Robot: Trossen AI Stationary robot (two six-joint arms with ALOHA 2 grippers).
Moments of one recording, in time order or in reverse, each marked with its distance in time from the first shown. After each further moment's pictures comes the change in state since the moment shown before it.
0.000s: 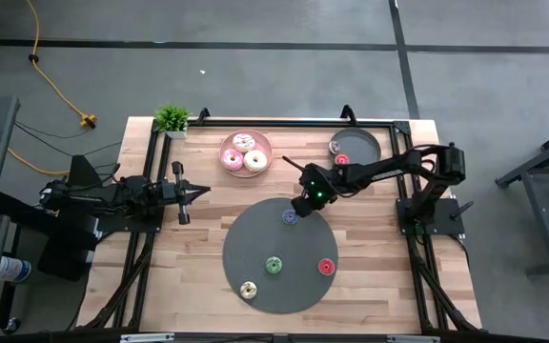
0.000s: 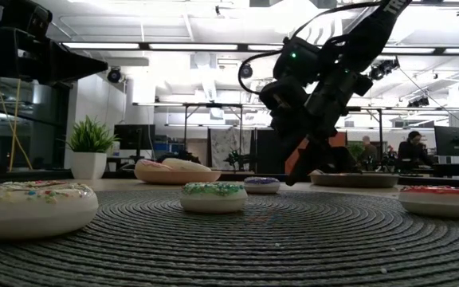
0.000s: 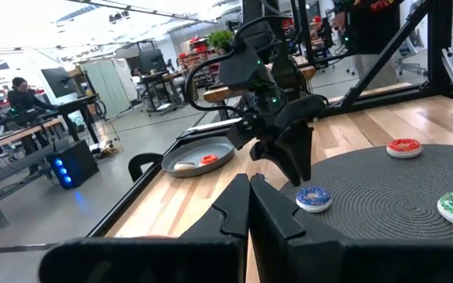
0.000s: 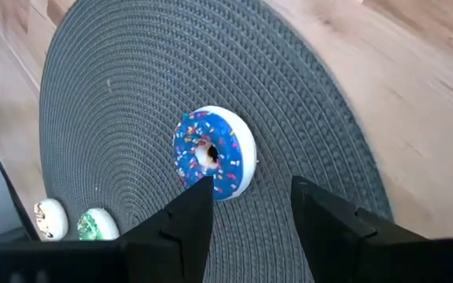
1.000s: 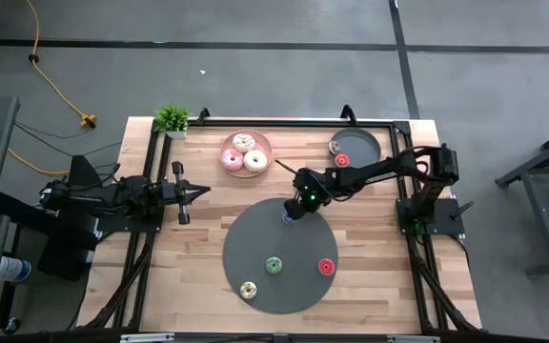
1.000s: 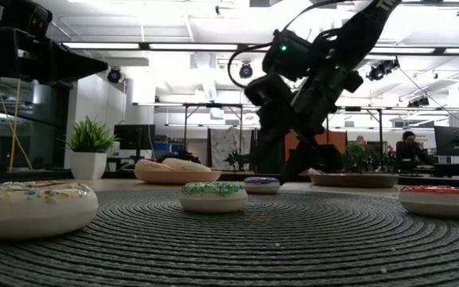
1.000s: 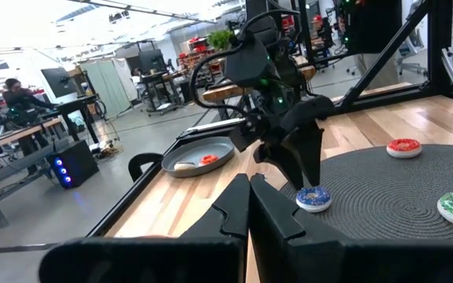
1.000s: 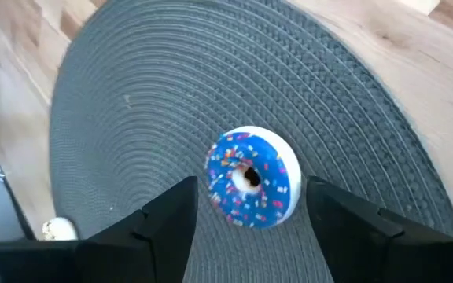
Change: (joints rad) left arm 0.000 0.000 0.000 0.000 0.000 0.000; right arm 0.048 0.054 0.076 0.002 0.053 0.054
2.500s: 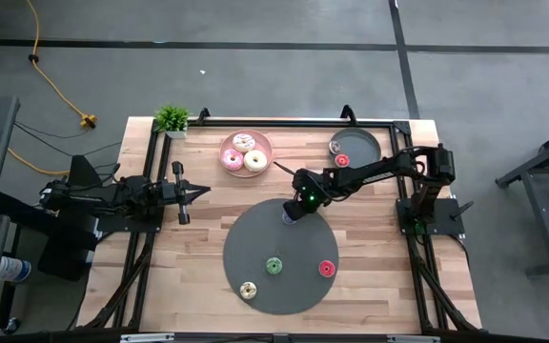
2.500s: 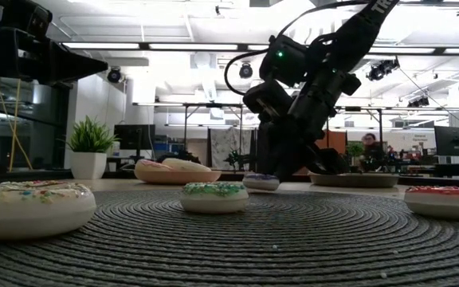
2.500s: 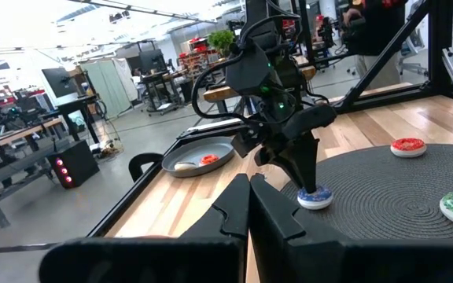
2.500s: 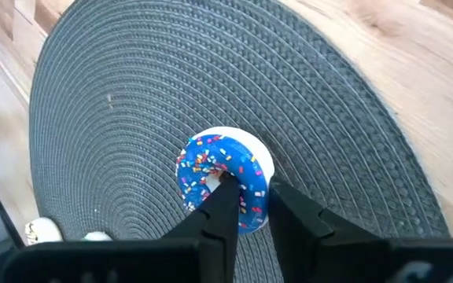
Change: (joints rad) left arm 0.000 0.000 0.000 0.000 -0.002 0.000; right arm -0.001 0.027 0.018 -0.030 -0.006 -0.006
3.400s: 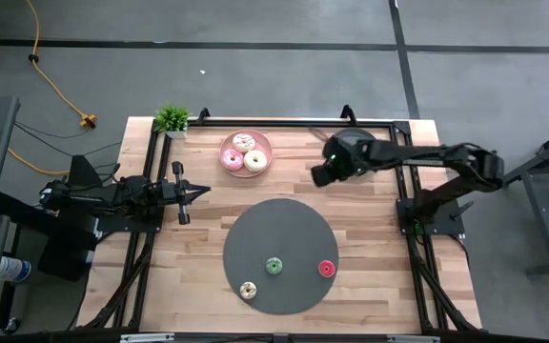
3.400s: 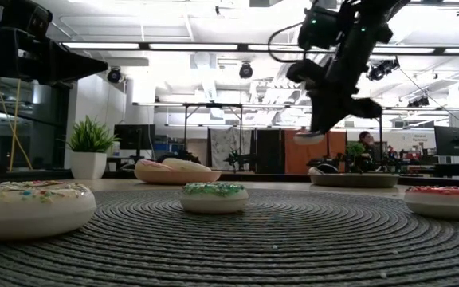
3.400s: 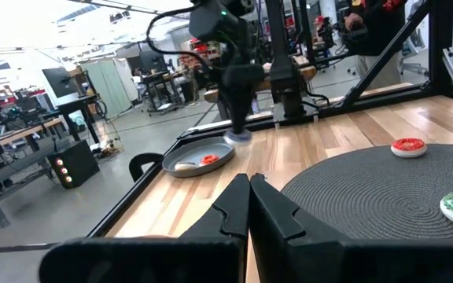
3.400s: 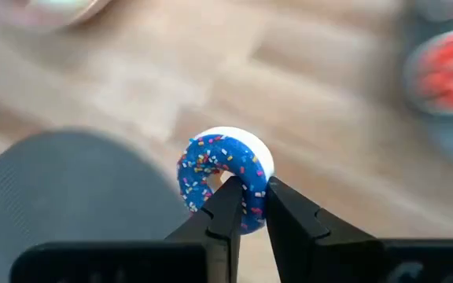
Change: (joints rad) left arm 0.000 0.000 0.000 0.000 0.000 0.000; right arm -0.199 -0.400 0.001 -0.508 0.313 -0.078
